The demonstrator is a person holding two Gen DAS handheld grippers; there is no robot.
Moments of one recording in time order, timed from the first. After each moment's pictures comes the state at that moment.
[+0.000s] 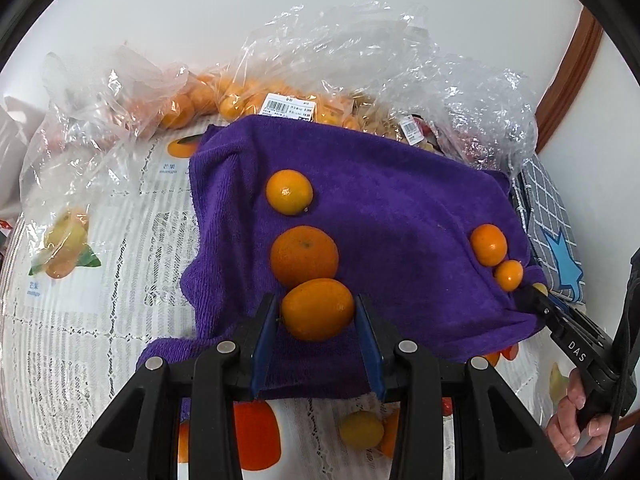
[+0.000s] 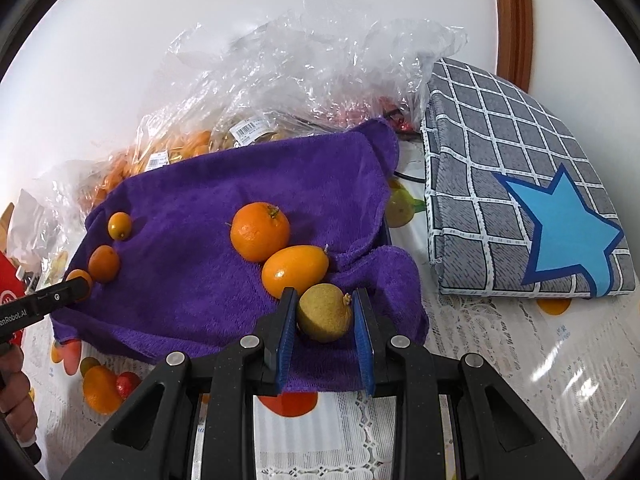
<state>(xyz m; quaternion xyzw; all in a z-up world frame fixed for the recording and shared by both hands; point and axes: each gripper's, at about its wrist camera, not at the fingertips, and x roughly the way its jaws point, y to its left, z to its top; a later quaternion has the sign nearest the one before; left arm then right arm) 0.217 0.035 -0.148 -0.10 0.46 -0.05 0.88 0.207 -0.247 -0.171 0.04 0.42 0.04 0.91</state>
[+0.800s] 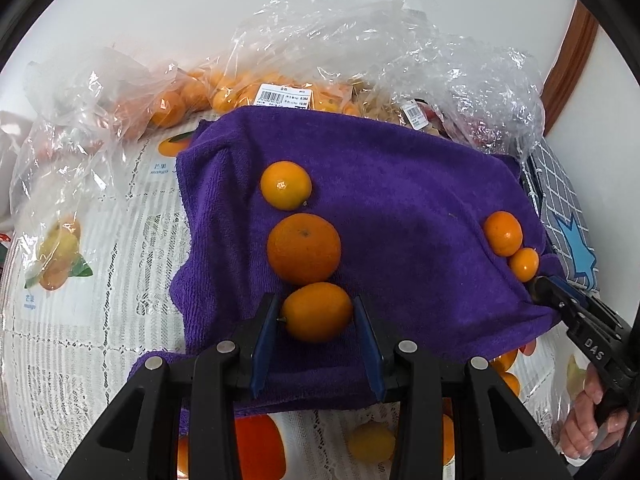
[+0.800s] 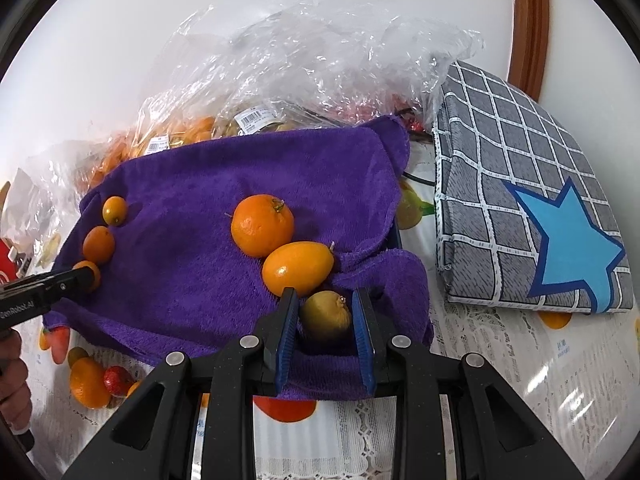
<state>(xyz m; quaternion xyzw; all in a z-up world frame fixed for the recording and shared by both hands) 0.226 0.026 -0.159 -0.07 0.47 -0.05 0.88 0.211 -0.240 -0.174 0.01 0.43 0.04 0.90</state>
